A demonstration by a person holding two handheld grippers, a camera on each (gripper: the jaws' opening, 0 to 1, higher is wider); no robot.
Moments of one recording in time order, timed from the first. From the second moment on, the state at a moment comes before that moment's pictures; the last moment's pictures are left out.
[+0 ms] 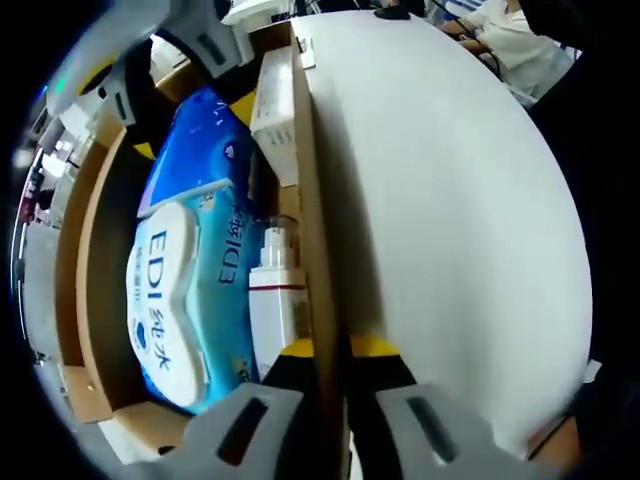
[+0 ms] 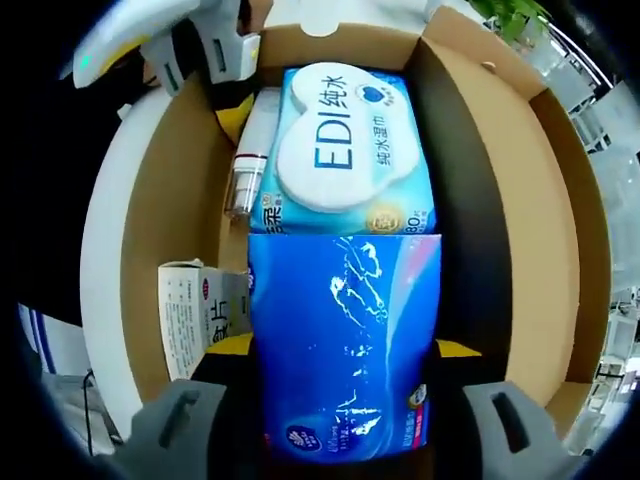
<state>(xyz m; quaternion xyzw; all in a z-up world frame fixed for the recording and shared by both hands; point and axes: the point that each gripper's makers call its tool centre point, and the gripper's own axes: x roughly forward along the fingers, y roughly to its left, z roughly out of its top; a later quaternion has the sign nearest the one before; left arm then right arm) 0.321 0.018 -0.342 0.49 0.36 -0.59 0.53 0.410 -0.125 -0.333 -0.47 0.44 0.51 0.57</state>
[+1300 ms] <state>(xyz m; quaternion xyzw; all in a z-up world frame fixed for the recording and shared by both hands) 0.317 0.021 -0.343 0.51 0.37 -0.59 0.52 0.396 -0.127 -0.339 -0.48 0.49 0.48 0.54</state>
